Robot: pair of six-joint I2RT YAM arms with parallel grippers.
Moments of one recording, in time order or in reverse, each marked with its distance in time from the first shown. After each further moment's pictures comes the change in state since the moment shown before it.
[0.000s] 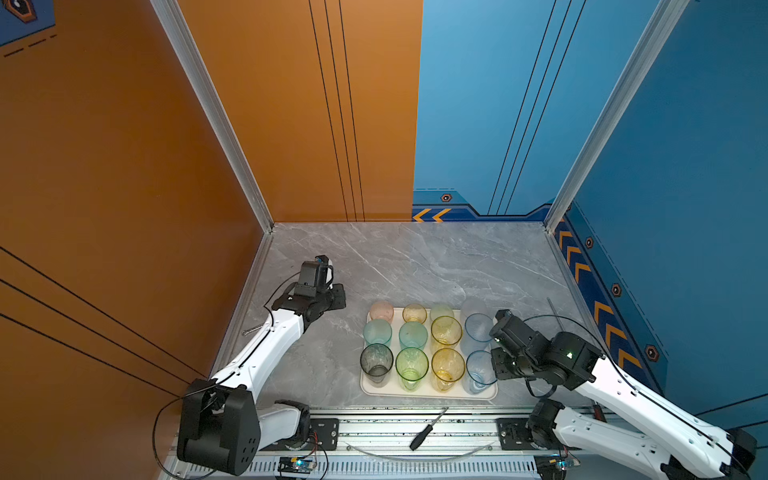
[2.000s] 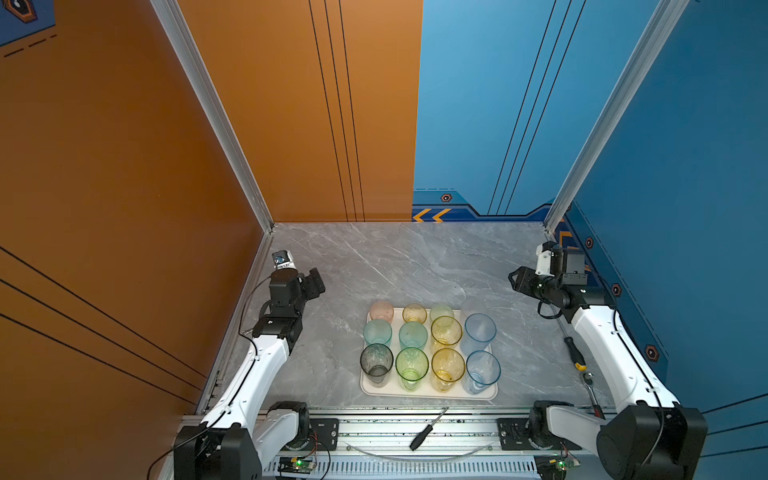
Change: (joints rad) left arm 0.183 -0.215 -0.194 0.419 -0.234 0.027; right arm -0.881 0.321 0.122 0.649 -0.342 -0.367
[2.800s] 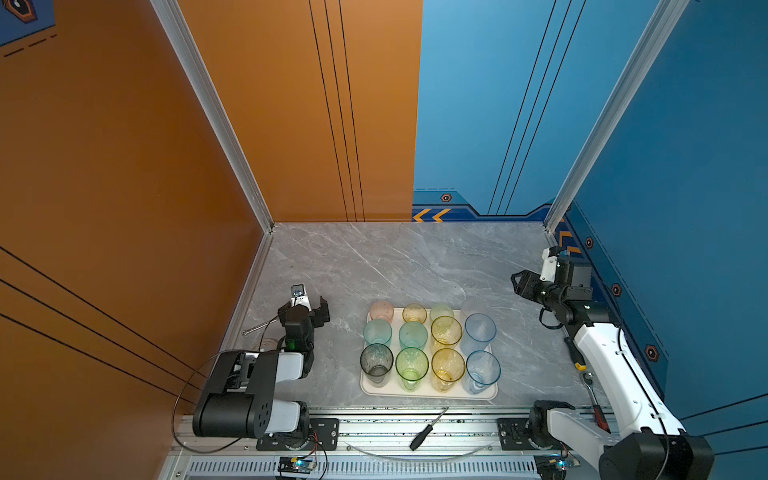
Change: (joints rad) left arm -0.018 0.403 -0.447 0.910 -0.059 0.254; right arm -0.005 -0.111 -0.083 0.077 0.027 0.026
